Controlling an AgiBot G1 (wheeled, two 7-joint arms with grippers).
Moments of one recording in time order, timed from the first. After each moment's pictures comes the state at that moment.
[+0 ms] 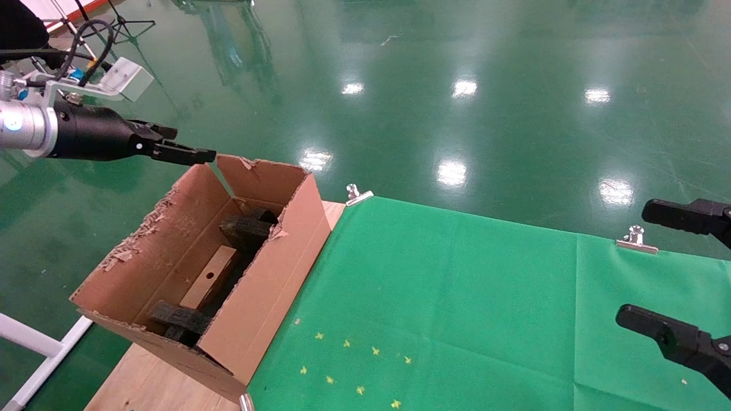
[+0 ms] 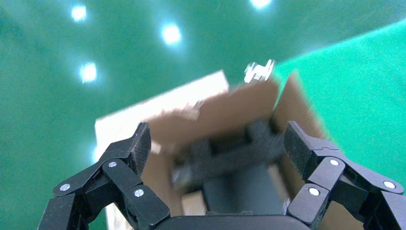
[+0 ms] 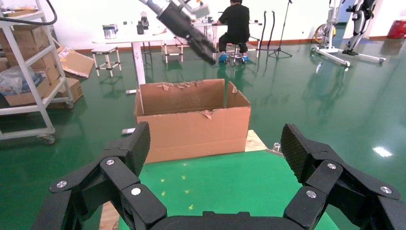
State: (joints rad) left arm -1.95 0.67 0.81 -0.29 1.57 1.23 -0.36; right arm 1.05 -0.56 -0.34 1.20 -0.65 -1.41 0.14
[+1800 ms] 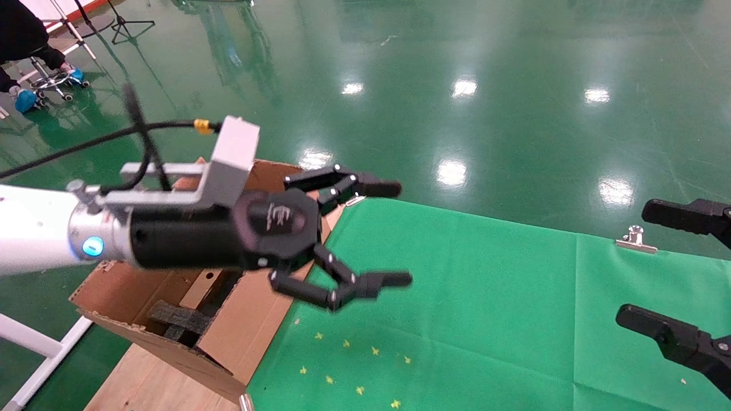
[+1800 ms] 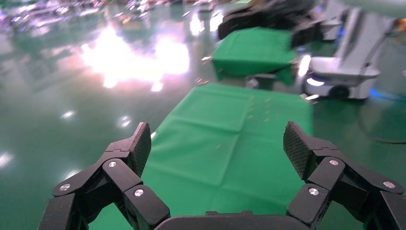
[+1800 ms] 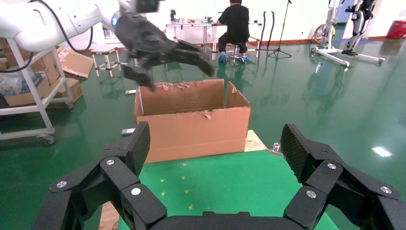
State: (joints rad) left arm -1.17 0.62 0.34 -1.18 0.82 1.47 -0.21; right arm 1.05 -0.56 -0.34 1.20 -0.65 -1.41 0.14
